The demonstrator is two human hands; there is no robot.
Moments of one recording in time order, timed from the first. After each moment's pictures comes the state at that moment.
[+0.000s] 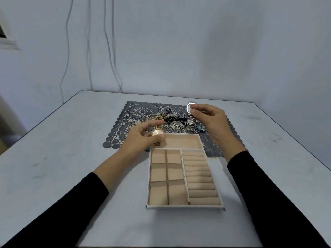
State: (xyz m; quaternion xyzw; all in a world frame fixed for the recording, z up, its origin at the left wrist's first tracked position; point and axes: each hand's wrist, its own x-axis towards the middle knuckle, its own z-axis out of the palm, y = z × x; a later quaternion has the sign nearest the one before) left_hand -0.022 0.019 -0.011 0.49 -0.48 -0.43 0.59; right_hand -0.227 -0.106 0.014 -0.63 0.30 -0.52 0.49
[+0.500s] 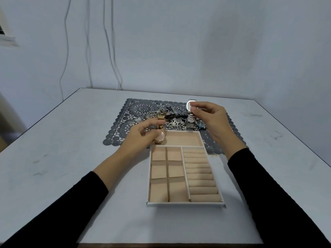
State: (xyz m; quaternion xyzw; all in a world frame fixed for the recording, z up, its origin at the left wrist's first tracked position) left_hand -0.031 0.029 -0.005 0.49 -0.47 -0.43 0.59; right_hand -0.226 -0.104 0.012 -0.63 0.30 -0.53 0.49
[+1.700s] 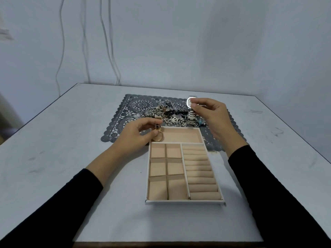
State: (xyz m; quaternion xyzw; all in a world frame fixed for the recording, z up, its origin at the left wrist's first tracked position) left_hand -0.010 0.019 -0.022 0.55 -0.58 -0.31 0.52; right_hand -0.227 -0.109 0.009 -0.63 0.30 -0.53 0.49
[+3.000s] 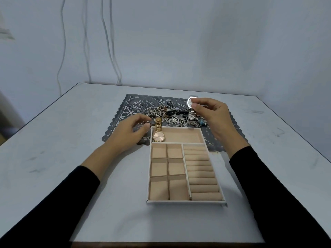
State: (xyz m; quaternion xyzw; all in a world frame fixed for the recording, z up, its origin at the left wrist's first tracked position) left_hand 0.022 0.007 -0.025 0.62 -0.63 -0.16 0.44; right_hand -0.226 -0.105 0.012 -0.63 0.31 -0.52 0.49
